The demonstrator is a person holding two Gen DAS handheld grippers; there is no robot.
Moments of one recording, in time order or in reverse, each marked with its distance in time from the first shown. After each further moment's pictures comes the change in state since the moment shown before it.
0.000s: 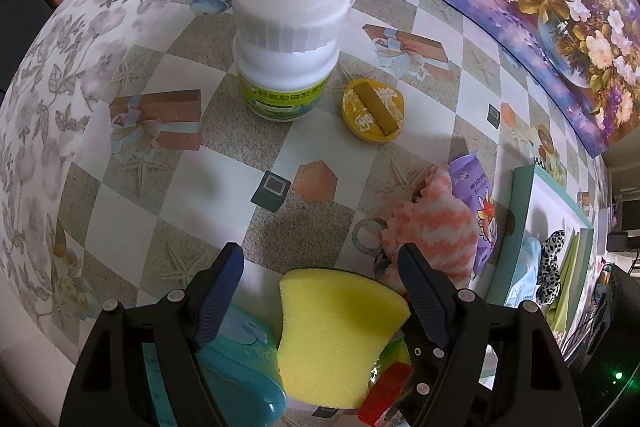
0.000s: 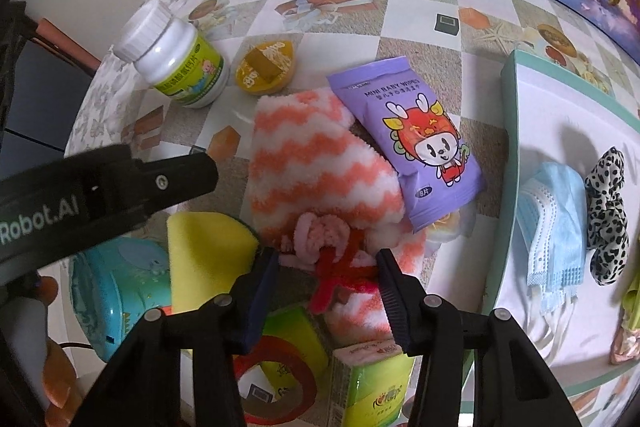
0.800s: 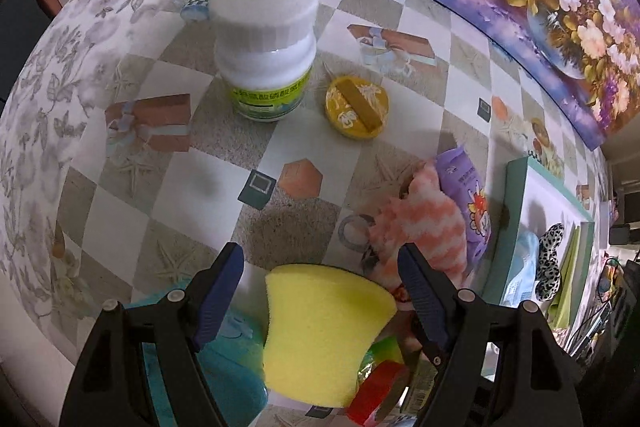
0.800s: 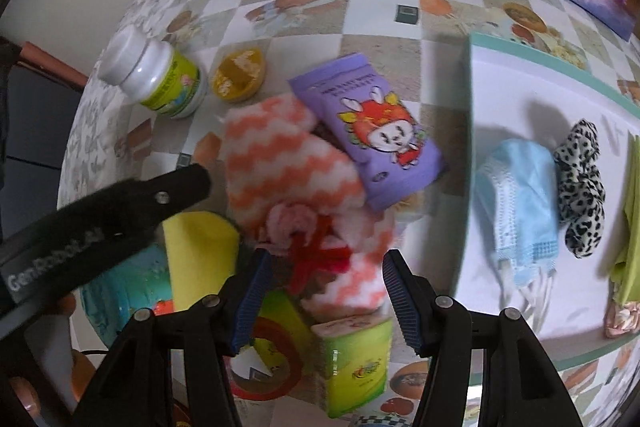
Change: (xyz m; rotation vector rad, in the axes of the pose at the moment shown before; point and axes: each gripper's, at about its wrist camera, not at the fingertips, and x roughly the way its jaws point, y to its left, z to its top) left arm 0.001 -0.010 -0.003 0.021 -0.014 0.013; right arm -0.031 -0.025 -0.005 0.079 0.034 -0.012
